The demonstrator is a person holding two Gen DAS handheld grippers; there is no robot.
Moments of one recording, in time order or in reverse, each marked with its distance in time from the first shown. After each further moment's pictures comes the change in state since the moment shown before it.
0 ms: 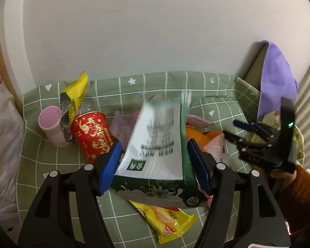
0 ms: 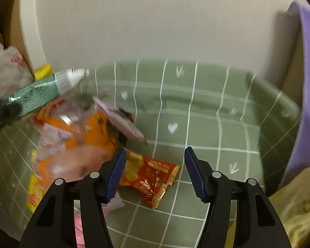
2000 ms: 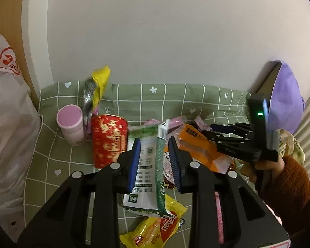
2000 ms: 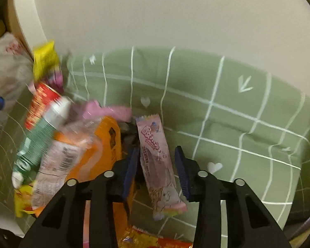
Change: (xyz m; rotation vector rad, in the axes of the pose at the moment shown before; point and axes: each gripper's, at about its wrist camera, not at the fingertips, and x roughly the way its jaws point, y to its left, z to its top) left arm -0.025 0.037 0.010 -0.099 -0.040 0.054; right arm 0.065 0.022 0.050 -0.100 0.211 0.092
